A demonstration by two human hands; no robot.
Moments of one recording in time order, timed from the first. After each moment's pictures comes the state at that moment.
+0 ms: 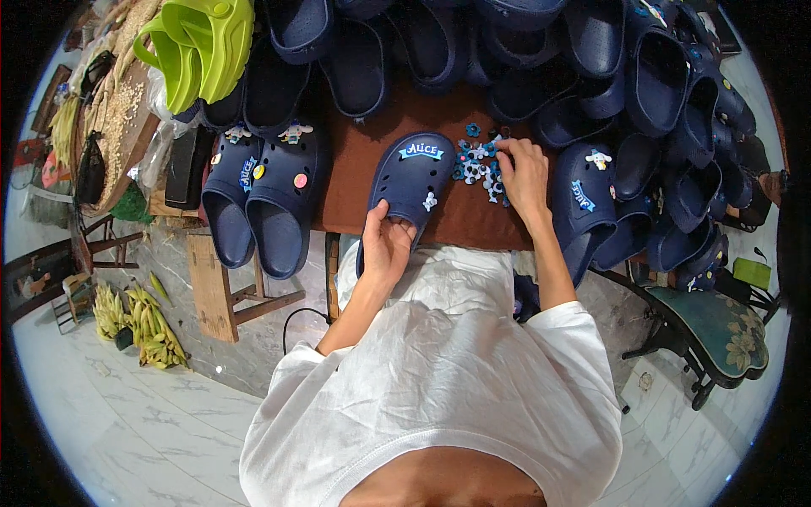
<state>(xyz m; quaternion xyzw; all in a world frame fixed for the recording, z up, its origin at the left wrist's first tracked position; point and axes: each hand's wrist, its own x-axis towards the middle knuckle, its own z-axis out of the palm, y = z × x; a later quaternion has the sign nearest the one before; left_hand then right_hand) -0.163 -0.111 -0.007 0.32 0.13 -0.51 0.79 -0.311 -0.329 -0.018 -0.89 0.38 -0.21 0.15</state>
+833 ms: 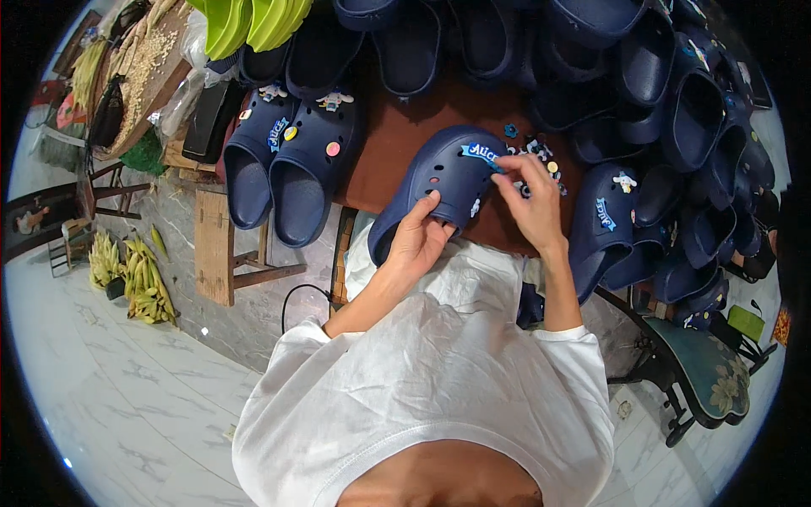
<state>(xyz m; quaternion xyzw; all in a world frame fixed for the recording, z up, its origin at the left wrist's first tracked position) -0.175 -0.106 0.017 0.28 0.22 -0.54 0.77 -0.283 -0.270 0.052 -0.84 0.26 -0.23 0.42</state>
